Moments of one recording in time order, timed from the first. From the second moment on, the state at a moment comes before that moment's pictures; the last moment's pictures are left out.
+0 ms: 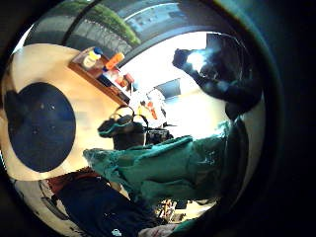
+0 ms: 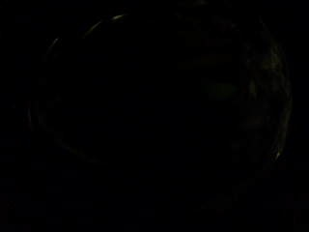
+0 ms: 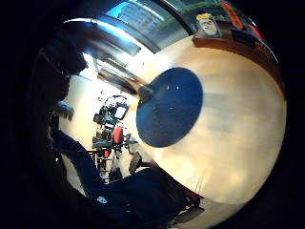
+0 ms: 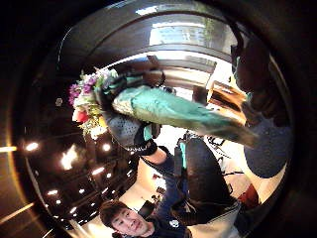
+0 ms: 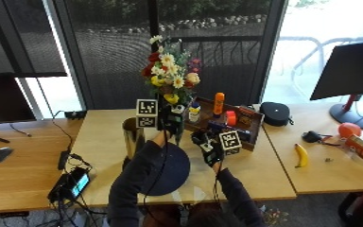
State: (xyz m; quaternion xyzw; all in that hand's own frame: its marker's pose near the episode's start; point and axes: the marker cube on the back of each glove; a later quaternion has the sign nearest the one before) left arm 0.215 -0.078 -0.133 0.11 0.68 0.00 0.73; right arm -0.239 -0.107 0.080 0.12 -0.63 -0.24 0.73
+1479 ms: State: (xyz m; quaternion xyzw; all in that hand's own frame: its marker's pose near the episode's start) left arm -0.068 -0.057 0.095 0.01 0.51 -0.16 0.84; right arm -0.167 -0.170 0.104 0.24 -0.61 -0.16 0.73
